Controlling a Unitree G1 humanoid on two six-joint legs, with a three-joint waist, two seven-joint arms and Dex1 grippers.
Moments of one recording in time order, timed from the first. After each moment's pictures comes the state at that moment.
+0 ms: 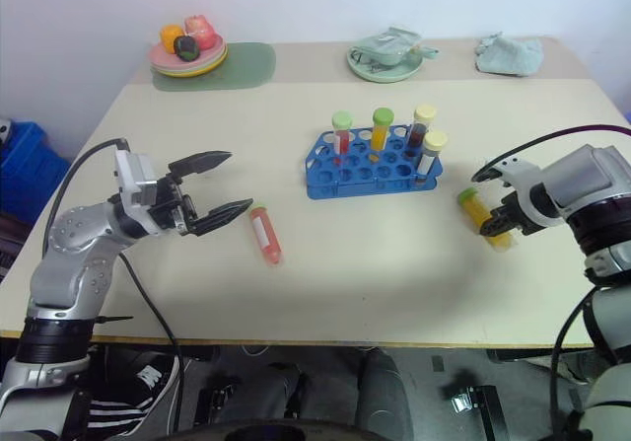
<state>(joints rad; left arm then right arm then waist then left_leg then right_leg) -0.29 0.57 0.11 -0.13 -0.51 0.10 -1.02 -0.82 -1.17 0.47 0.33 0.13 1.14 1.30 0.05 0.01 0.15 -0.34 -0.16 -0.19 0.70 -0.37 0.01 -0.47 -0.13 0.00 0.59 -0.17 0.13</state>
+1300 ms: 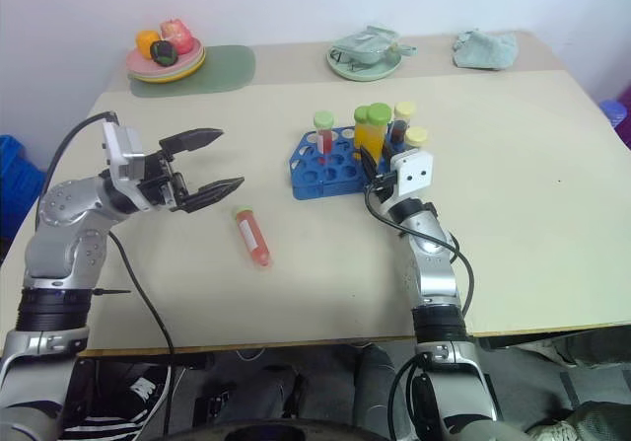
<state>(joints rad) -0.44 0.59 0.13 0.02 -0.51 0.08 -1.10 -0.40 -0.13 -0.10 0.29 0.13 -0.25 0.38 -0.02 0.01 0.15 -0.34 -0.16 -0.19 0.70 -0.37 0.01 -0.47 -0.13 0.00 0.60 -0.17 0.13</state>
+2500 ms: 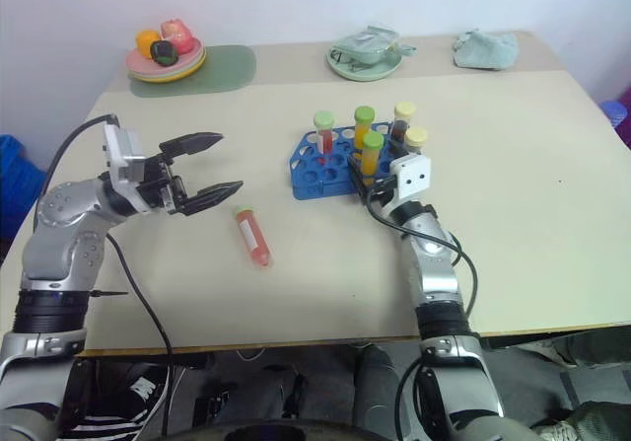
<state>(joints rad) -0.40 0.61 0.13 -0.01 -0.51 0.11 -1.11 -0.38 -0.22 -0.08 0.27 0.18 -0.24 0.44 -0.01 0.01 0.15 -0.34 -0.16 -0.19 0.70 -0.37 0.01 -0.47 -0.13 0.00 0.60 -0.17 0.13</state>
